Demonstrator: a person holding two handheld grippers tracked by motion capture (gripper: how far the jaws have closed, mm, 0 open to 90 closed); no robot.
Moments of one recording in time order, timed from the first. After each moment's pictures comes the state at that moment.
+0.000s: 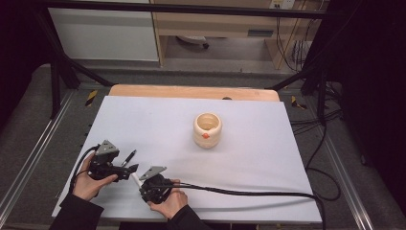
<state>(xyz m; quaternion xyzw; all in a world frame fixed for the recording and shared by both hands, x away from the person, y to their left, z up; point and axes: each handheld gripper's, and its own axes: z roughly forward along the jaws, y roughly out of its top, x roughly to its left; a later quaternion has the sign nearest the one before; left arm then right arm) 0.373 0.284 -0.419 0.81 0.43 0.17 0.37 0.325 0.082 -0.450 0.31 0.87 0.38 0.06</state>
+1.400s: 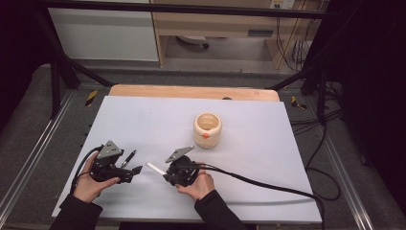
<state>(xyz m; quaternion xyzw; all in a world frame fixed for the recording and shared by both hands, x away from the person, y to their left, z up) 0.363 0.268 -0.408 0.82 0.38 0.17 0.39 0.363 0.002 -0.407 0.28 0.88 0.37 0.04</state>
